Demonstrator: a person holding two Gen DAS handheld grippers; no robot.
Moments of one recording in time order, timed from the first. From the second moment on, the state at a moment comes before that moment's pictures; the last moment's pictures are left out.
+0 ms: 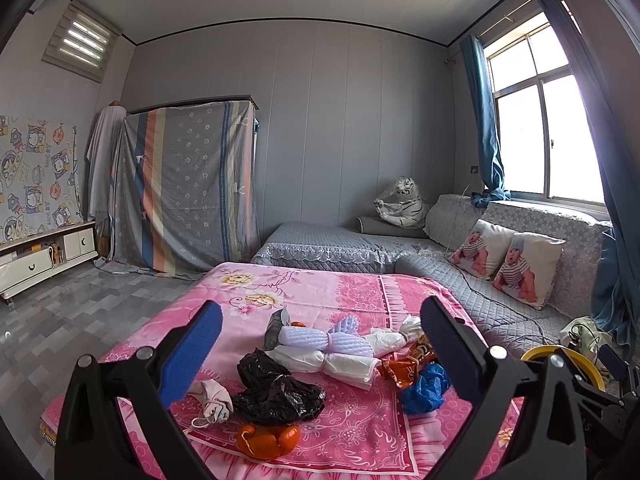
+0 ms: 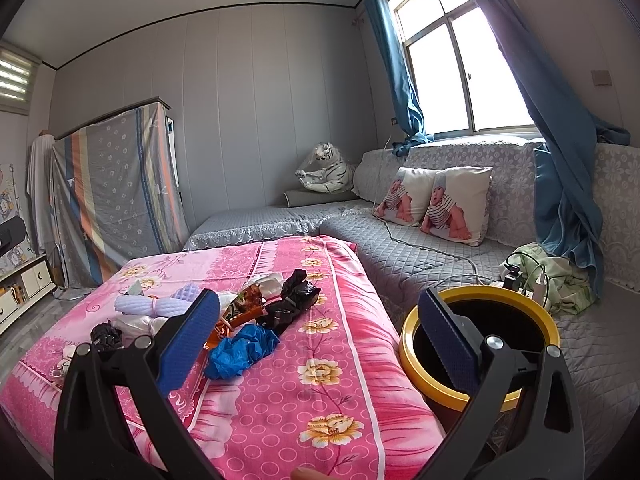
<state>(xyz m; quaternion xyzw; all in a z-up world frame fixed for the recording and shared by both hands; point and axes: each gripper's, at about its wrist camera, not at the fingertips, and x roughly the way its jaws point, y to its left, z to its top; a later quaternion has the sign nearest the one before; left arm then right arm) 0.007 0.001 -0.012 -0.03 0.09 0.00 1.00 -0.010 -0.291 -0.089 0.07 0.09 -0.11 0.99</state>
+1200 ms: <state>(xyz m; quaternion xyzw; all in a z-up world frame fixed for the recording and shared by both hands) 0.041 0.065 -0.036 -0.03 0.11 -0.02 0.99 0.030 -0.285 -0.106 0.05 0.17 -0.02 0.98</state>
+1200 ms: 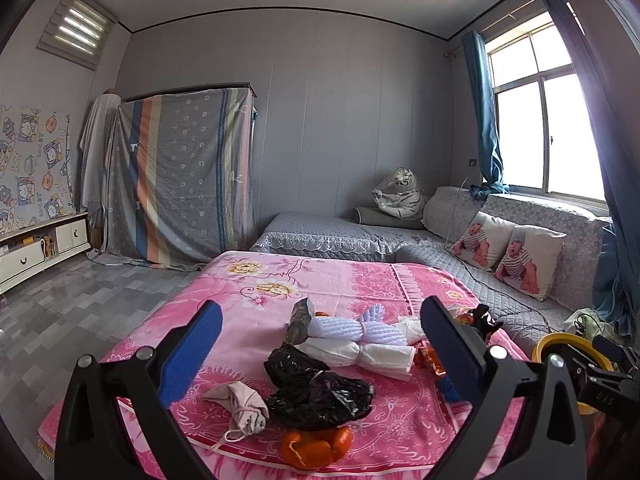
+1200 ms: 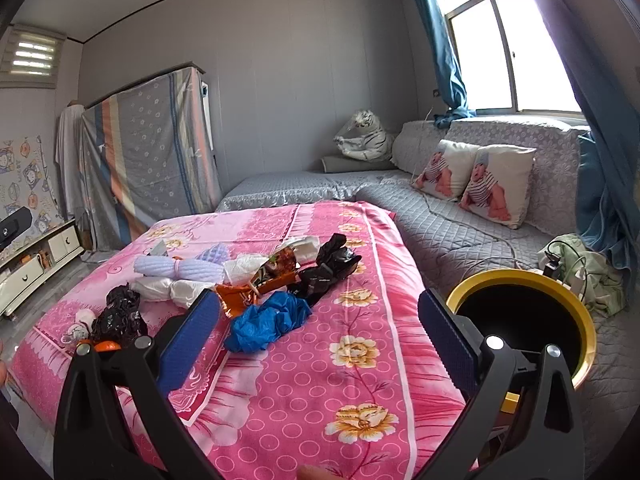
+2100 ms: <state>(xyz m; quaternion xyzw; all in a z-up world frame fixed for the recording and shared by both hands) 0.123 0.112 -0.129 -0.02 0.30 -0.09 0.95 0.136 -0.248 -0.156 -0.01 0.30 0.09 0.95</state>
